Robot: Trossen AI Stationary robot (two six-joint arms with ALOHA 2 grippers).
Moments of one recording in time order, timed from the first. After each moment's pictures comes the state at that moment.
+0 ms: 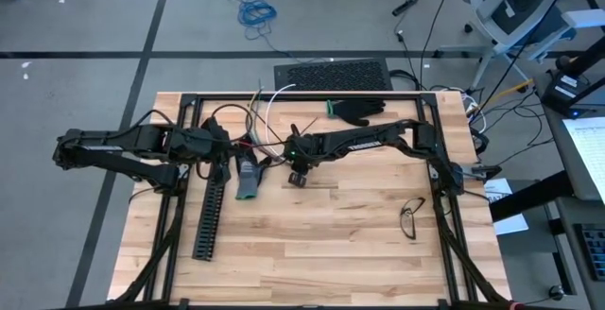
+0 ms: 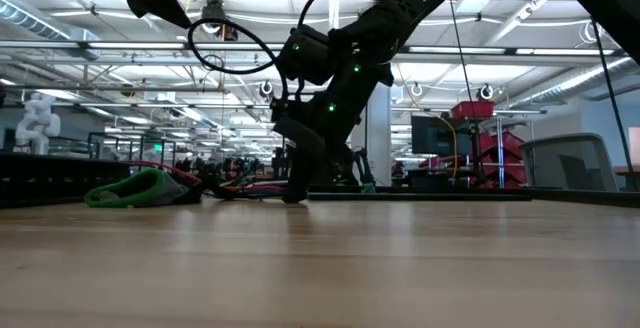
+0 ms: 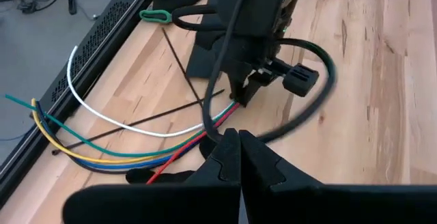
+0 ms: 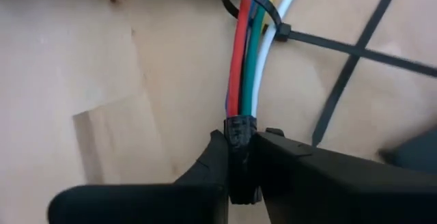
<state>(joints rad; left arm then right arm) -0.03 0.83 0.94 -0.84 -0.29 -0.20 -0.14 2.19 1.48 -0.39 0.00 0.19</state>
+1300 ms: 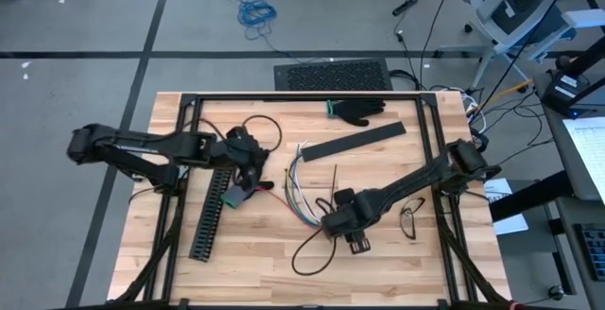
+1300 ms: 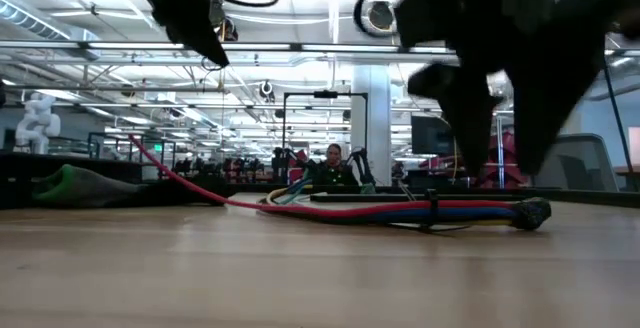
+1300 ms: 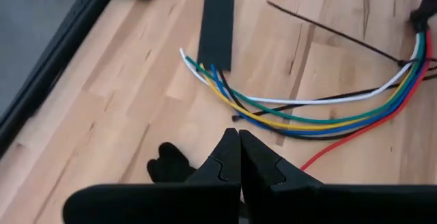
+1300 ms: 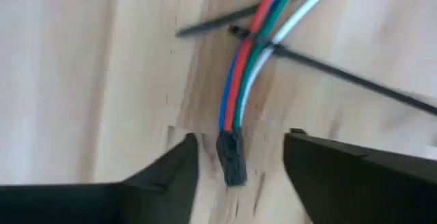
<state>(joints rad) -0.03 1.12 0.94 -0.67 -0.29 -0.23 0.38 1.87 1.31 -0.88 0.01 0.14</state>
